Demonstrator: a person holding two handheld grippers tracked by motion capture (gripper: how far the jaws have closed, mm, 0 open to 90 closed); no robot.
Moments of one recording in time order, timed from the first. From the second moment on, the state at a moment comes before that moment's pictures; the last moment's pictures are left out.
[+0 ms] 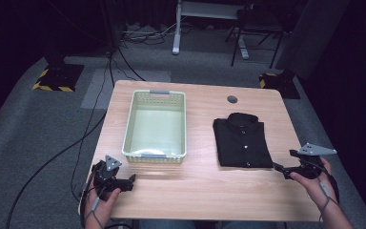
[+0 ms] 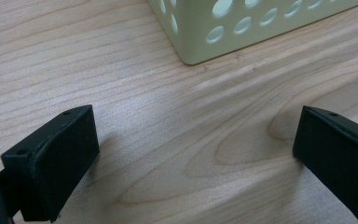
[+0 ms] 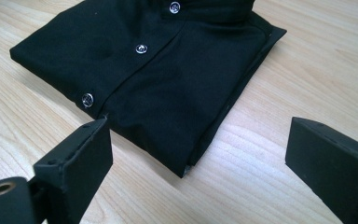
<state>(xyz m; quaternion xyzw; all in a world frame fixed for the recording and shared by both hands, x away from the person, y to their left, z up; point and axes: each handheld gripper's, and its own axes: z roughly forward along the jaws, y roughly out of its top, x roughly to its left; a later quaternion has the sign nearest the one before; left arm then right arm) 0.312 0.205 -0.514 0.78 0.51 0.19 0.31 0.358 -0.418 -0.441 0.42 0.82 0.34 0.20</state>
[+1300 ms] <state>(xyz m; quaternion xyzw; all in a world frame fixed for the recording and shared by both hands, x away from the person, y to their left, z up) 0.310 0.204 -0.514 0.78 0.51 0.19 0.31 0.390 -0.394 -0.399 0.38 0.83 0.35 0.20</state>
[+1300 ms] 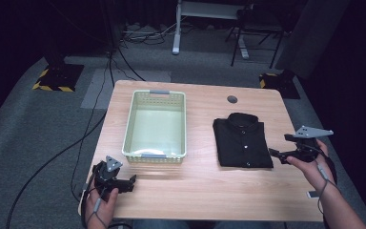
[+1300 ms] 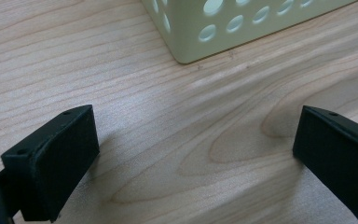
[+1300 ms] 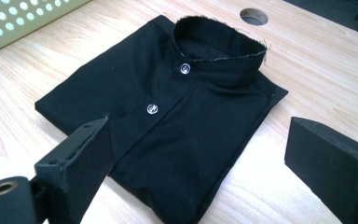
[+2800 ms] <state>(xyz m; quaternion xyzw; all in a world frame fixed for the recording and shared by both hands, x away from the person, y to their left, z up) 0.311 0.202 -0.514 0.78 0.51 0.19 0.31 0.440 -0.358 -0.378 0.36 0.84 0.36 0.20</state>
